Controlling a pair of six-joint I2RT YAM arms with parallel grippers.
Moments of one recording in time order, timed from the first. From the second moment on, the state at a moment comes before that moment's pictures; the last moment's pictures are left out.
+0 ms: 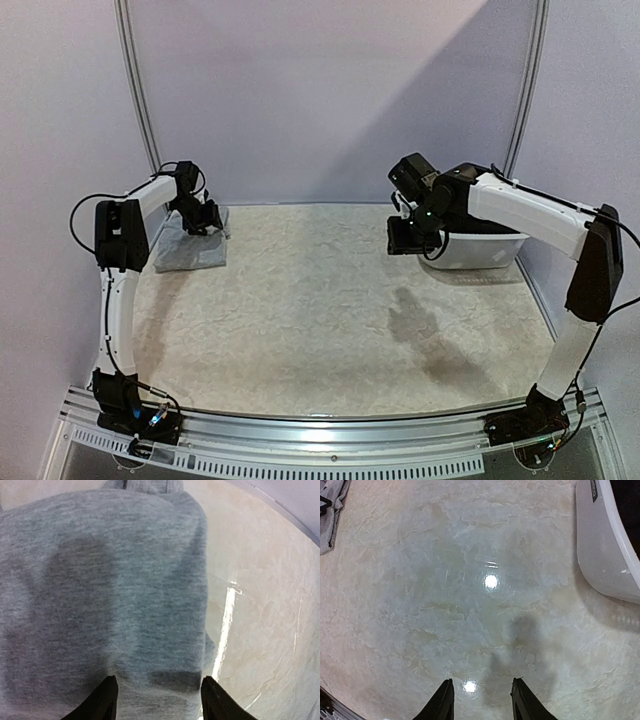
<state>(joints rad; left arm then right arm) -0.03 2.52 2.24 -0.87 0.19 -0.28 0.68 1.79 1.63 -0.93 0.12 0.53</state>
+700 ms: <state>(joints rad) -0.21 2.27 1.84 -0.86 0.23 -0.31 0.68 1.69 1.51 -0.88 0.12 0.52</state>
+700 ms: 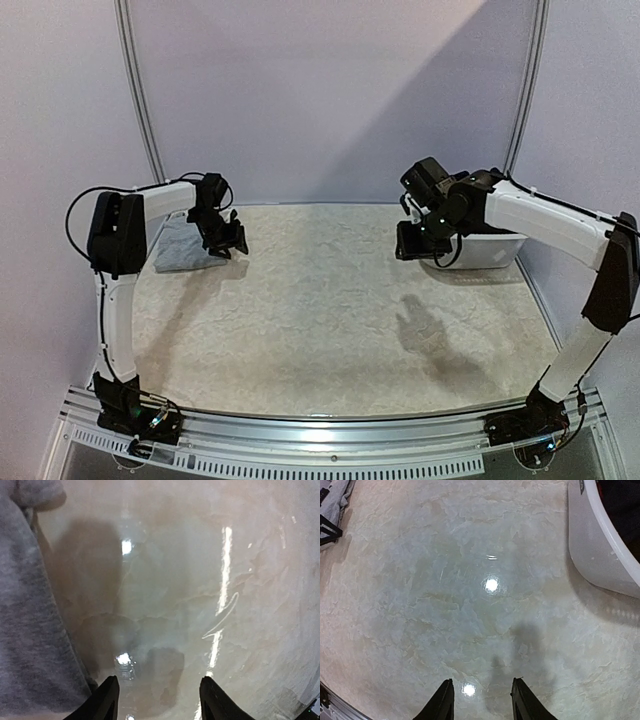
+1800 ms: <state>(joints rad) -0.16 2.17 1.59 -0.78 0.09 -0.28 0.68 1.60 1.41 -0.86 0.12 0.54</state>
